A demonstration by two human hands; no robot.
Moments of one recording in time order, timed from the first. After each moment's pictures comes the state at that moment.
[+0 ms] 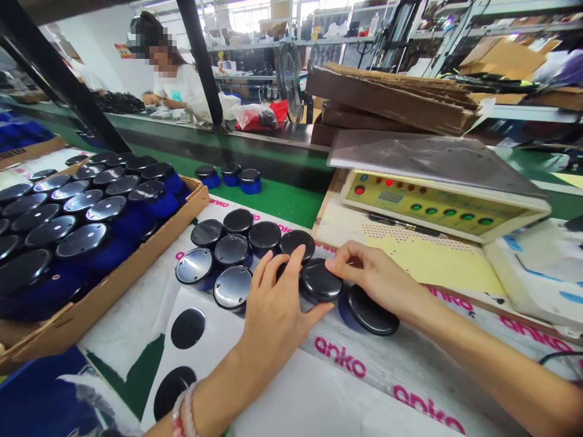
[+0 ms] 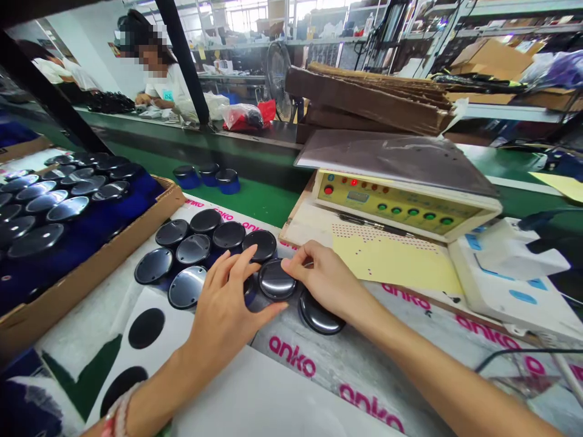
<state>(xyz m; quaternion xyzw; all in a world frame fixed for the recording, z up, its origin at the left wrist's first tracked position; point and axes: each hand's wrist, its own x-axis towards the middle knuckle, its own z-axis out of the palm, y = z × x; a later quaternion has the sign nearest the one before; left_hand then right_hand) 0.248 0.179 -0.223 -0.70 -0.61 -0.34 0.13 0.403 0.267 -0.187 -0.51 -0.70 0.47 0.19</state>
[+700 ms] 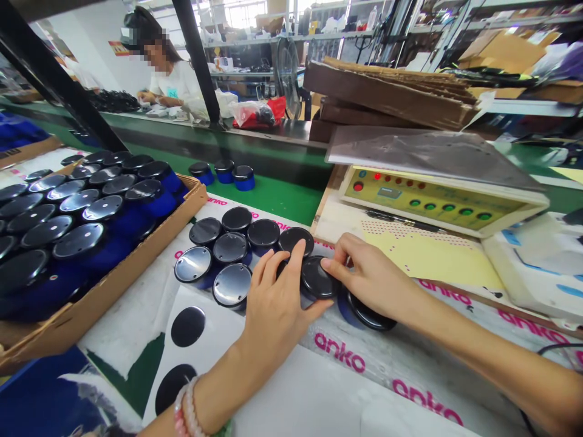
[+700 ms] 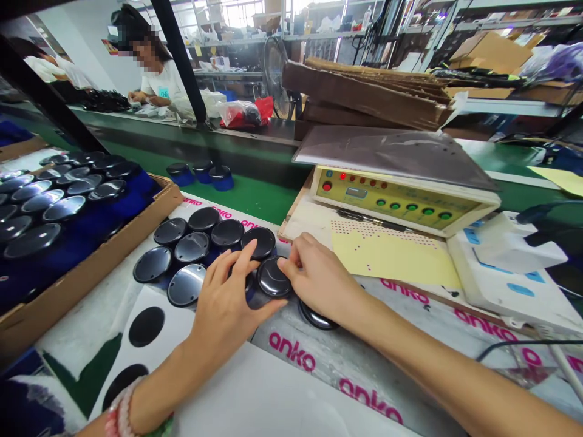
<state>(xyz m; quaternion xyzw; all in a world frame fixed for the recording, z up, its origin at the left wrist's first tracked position) 0.247 0.179 -0.222 -0.72 -0.61 -0.32 0.13 0.395 0.258 -0.177 -0.46 -0.84 0.24 0.15</state>
